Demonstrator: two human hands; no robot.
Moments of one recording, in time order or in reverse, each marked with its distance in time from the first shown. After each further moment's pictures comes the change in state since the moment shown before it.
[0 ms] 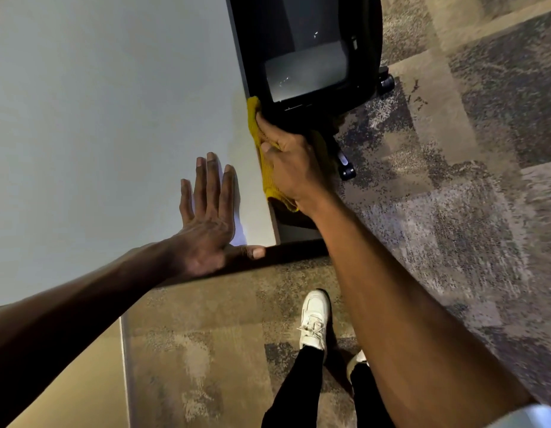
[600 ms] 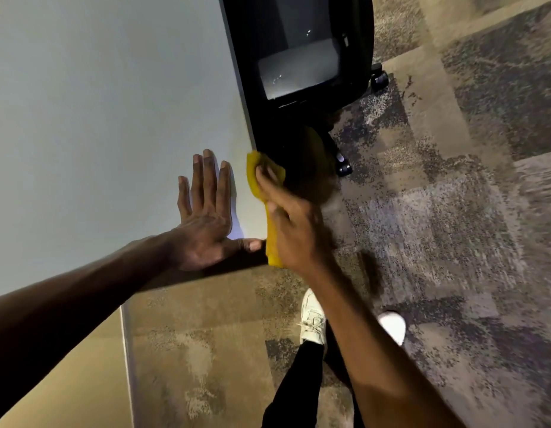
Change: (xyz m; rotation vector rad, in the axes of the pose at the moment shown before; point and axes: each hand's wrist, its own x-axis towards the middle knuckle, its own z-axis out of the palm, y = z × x) left_hand 0.000 0.002 -0.003 0.045 -0.025 -0.027; right_hand -0.112 0.005 0.006 -0.003 0.000 -0.007
